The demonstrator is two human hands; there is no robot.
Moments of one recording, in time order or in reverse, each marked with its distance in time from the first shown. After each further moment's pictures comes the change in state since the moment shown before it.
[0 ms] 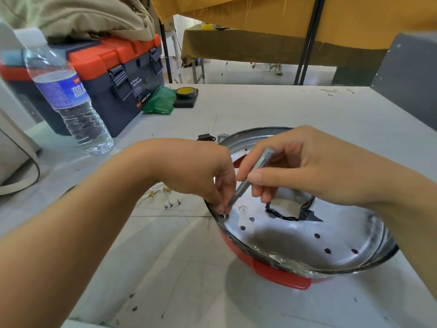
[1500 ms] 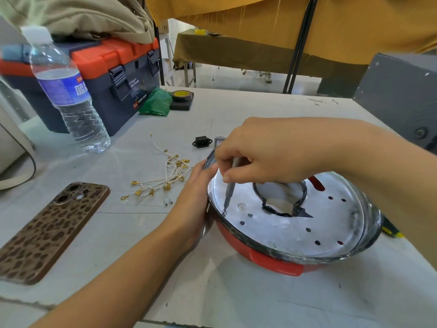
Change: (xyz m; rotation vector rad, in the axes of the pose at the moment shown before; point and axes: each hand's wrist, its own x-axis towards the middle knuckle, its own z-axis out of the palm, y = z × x) left_hand 0.021 -0.003 0.096 -1.683 0.692 -0.044; right_hand 0.038 -0.054 0.014 -0.932 -0.245 0.012
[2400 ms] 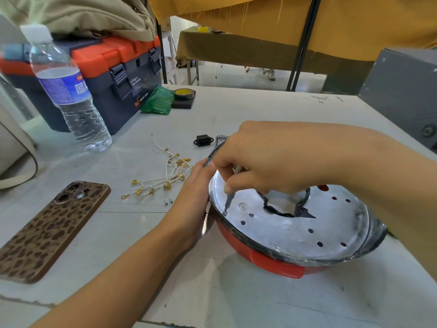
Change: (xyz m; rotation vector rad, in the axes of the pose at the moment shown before) left_hand -0.001 0.002 -0.001 0.060 -0.044 0.030; right_hand -0.002 -0.008 0.002 -0.063 -0.016 0.010
